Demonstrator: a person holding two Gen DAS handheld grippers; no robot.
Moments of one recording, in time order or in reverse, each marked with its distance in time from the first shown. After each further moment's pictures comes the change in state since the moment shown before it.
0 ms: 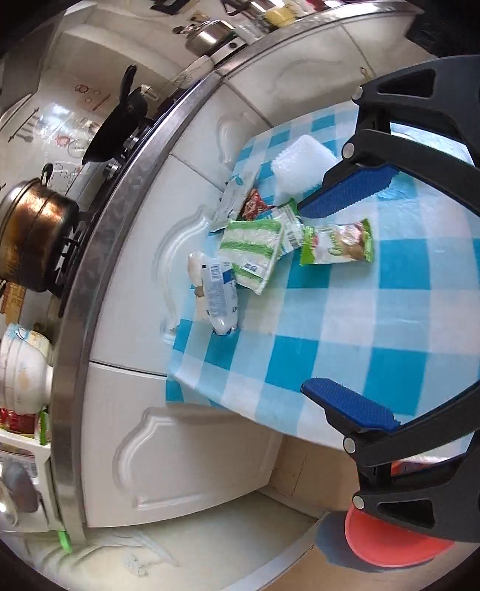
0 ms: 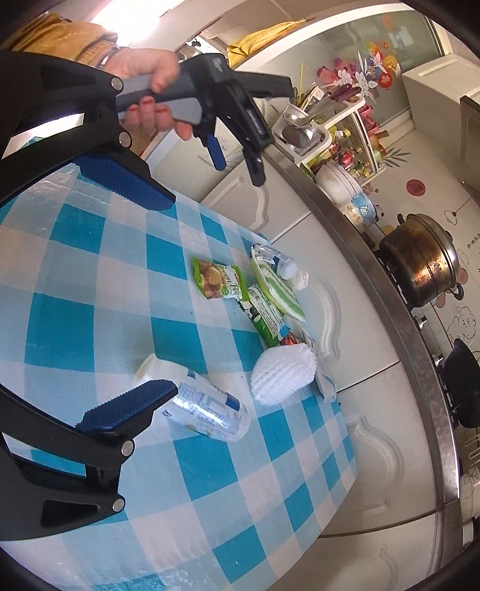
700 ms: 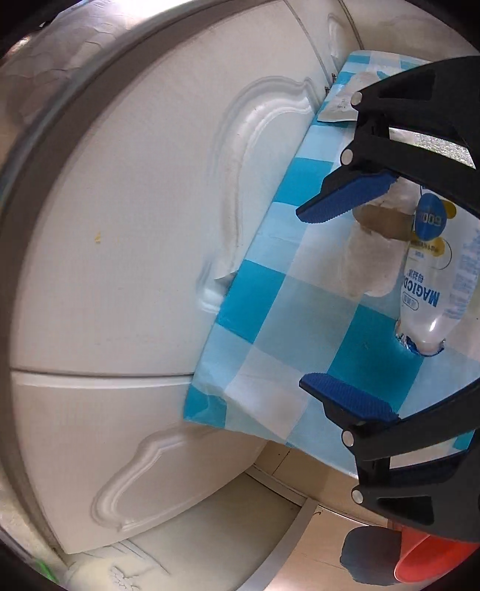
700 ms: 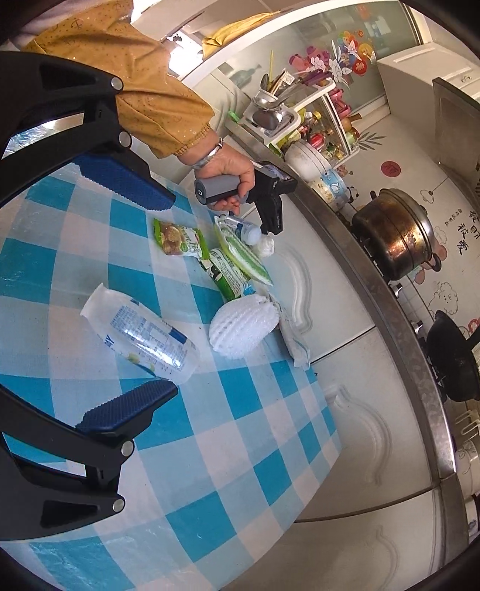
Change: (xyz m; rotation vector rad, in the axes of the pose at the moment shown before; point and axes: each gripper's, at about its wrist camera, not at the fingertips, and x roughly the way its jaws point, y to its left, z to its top) left arm 0.212 0.015 0.126 -0.180 0.152 0.296; right arm -0.001 -0.051 0.029 0.042 -0.059 -0.030
